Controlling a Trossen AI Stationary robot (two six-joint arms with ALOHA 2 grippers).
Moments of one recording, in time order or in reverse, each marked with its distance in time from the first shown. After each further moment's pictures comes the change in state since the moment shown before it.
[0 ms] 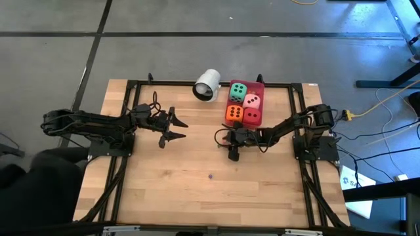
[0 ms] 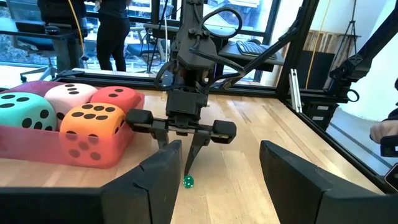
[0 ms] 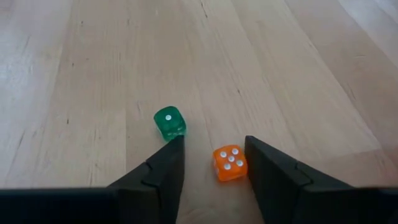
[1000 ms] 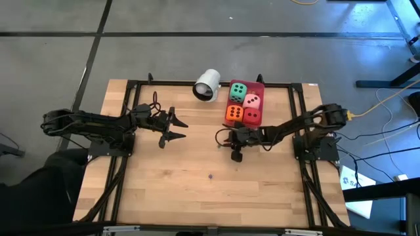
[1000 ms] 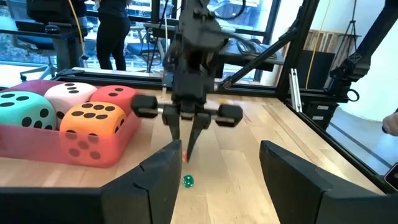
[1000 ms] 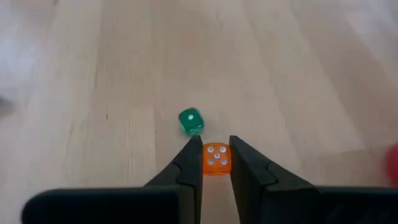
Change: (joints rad) left arm 0.000 0.000 0.000 -0.003 0.000 -0.002; right arm 0.021 -0.153 0.029 -0.171 -0.032 -0.008
